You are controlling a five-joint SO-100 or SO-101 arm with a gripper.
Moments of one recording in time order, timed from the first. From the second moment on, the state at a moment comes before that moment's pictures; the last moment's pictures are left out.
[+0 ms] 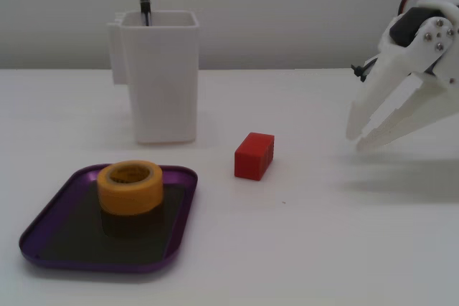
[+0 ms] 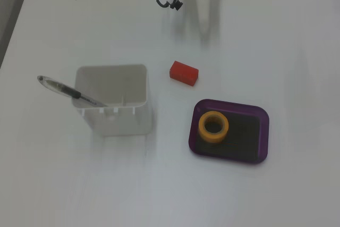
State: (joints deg) arm -1.4 192.6 177.4 56.9 -1.5
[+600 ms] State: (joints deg) arm -5.6 192.1 166.5 57.0 -1.5
